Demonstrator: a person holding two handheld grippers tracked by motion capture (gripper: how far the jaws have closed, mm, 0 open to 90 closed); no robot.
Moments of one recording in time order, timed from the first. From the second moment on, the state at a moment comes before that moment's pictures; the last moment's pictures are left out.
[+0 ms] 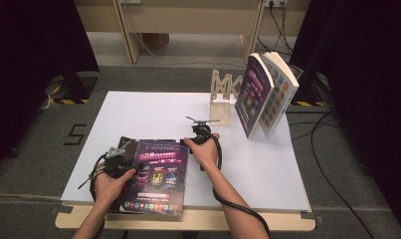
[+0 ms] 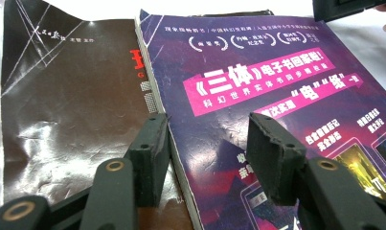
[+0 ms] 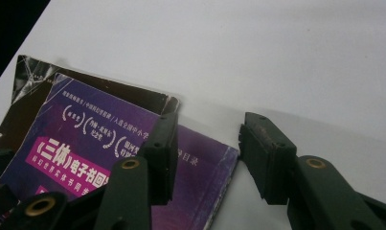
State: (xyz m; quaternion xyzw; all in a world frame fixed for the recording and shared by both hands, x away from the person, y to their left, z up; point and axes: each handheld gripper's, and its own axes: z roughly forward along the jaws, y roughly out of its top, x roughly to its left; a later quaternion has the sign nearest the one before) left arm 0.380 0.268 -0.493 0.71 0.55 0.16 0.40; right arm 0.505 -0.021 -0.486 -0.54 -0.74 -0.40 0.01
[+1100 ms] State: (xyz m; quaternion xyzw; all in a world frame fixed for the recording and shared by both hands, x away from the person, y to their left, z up) left arm 0.379 0.266 -0.494 0.71 0.55 0.16 0.40; right arm 0.493 -0.034 -0.485 -0.57 -0.72 -0.40 0.05
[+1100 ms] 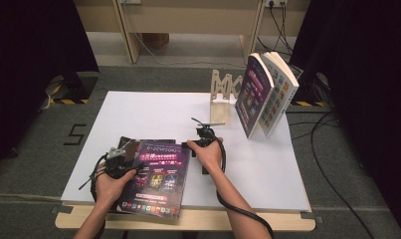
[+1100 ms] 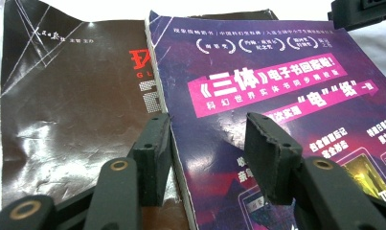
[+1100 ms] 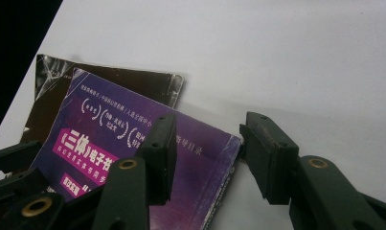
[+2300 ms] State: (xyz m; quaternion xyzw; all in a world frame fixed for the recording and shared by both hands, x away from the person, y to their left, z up) left arm 0.378 0.265 -0.493 0.71 0.56 0.17 0.40; right arm 0.489 -0.041 -0.478 -0.57 -0.70 -0.42 0.07
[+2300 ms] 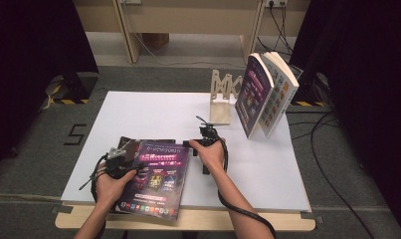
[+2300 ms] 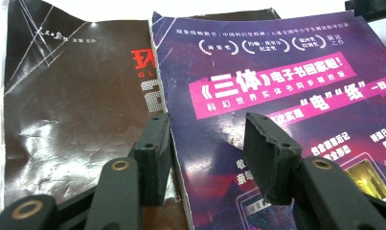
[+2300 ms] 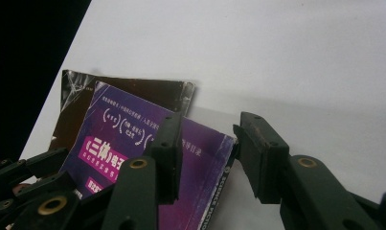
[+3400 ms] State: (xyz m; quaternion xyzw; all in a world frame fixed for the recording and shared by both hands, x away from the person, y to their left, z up) left arm 0.378 0.265 -0.494 0.71 0.56 0.17 0.40; right arm 0.484 -0.039 -0.486 -0.58 -0.71 -0.38 0.13
